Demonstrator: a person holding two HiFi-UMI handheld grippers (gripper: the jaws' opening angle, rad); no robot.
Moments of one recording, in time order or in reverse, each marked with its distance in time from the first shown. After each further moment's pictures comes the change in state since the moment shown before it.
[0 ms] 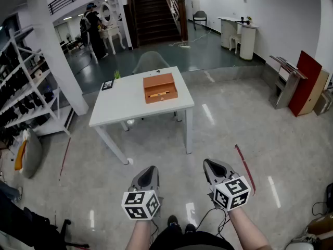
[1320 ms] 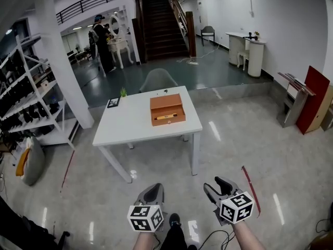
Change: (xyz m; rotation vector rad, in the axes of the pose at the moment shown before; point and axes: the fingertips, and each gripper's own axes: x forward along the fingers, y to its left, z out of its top) left arm 0.071 0.027 0.002 -0.013 0.048 -0.003; right arm 0.061 -0.045 -0.015 0.082 0.084 0.059
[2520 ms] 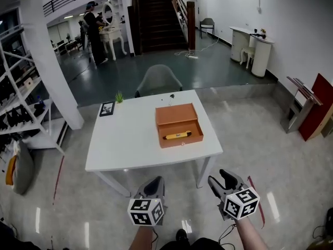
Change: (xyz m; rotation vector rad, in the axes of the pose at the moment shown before) left arm 0.223 0.191 0.089 -0.026 0.021 -0.062; right arm 0.267 -0.072 0.093 -0.024 0.001 -0.085
